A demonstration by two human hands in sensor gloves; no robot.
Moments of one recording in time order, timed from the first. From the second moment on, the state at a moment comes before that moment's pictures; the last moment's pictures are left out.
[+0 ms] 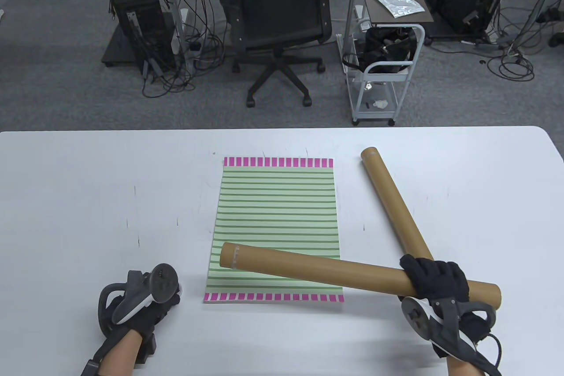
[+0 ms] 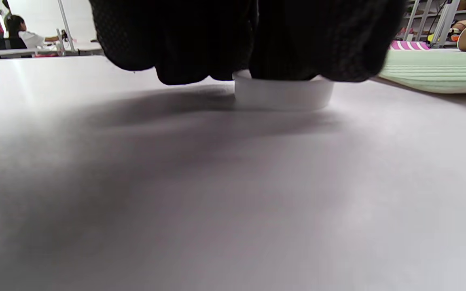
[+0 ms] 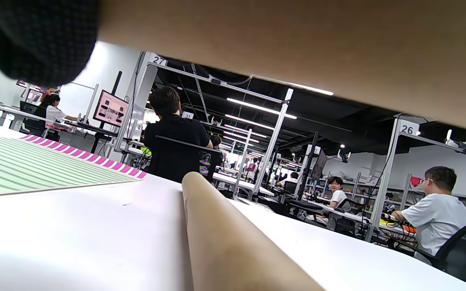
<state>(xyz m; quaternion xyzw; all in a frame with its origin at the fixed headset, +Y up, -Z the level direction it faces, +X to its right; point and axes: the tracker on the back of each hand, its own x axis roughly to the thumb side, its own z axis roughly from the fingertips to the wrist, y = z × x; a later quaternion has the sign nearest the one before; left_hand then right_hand) -0.291 -0.759 -0.299 -0.08 0.00 0.00 1.00 0.236 -0.692 -0.246 -0.04 0.22 -0.97 0.10</state>
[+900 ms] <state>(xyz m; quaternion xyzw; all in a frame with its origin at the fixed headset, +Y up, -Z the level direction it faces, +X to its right) -0.245 -0.731 -0.271 0.05 -0.12 -0.01 0.99 0.392 -0.701 -0.284 0.37 -0.05 -0.92 -0.08</state>
